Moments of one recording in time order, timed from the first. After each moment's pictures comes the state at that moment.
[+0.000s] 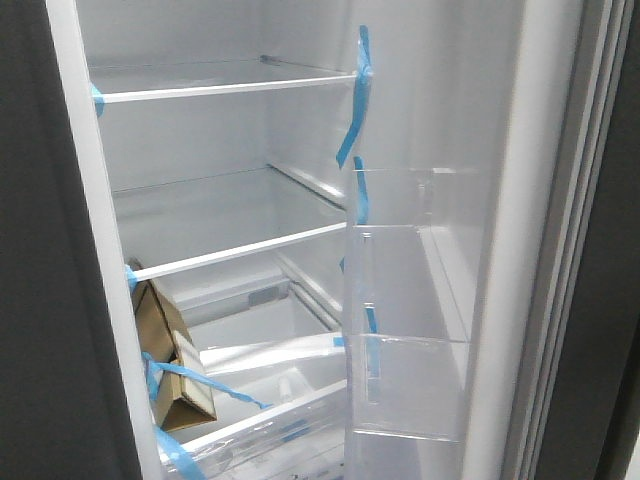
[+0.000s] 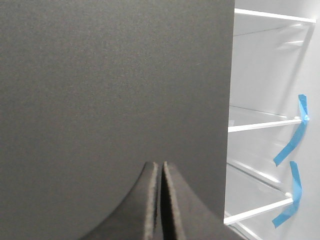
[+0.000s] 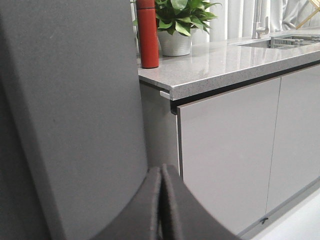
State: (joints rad) left arm 0.05 -0.01 0.00 -0.03 -0.13 -0.02; right arm -0.07 -0.01 0.02 0.06 0.04 -0.01
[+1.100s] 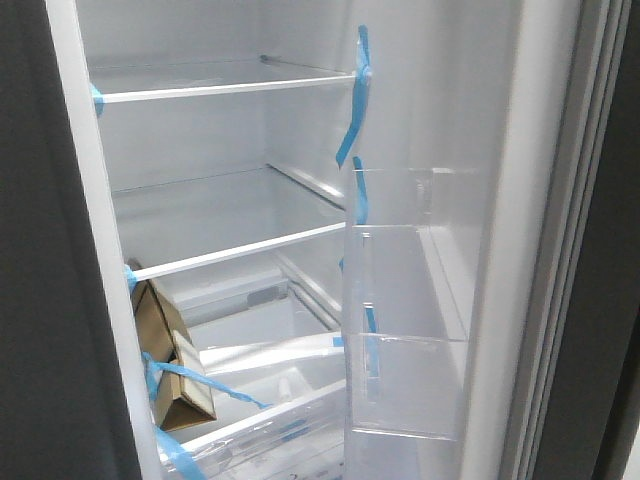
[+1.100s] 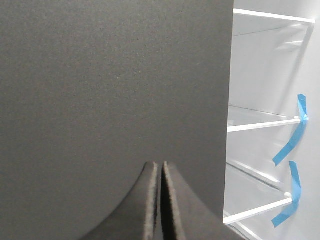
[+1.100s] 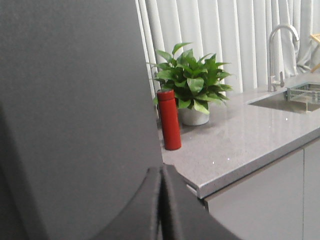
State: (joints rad) left arm 0.05 -0.01 0.00 -0.03 -0.13 -0.02; right arm -0.07 0.55 -0.79 0.14 0.21 -0.01
